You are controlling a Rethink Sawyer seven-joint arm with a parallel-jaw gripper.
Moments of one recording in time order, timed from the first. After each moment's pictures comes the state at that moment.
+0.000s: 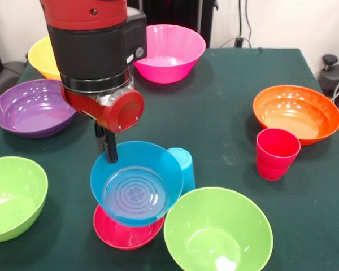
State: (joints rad) arm -0.39 -0.40 0.10 1.01 -0.02 0.82 2.20
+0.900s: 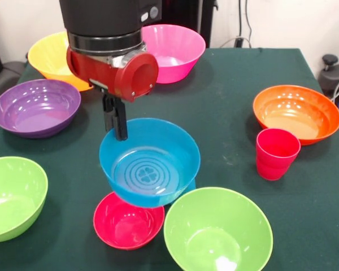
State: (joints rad) arm -0.38 -0.49 0.11 1.07 -0.02 0.82 2.20
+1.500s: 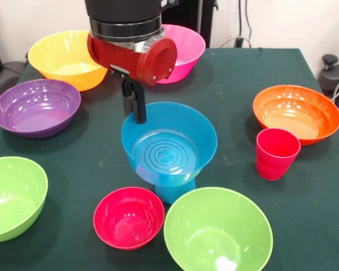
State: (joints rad) arm -0.37 -0.55 0.11 1.18 -0.02 0.81 2.20
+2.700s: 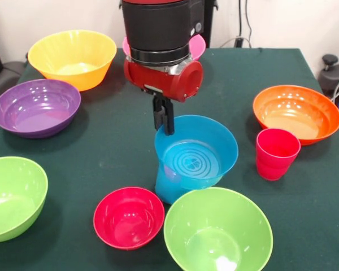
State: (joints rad) arm -0.37 -0.55 0.14 1.36 -0.02 0.60 2.20
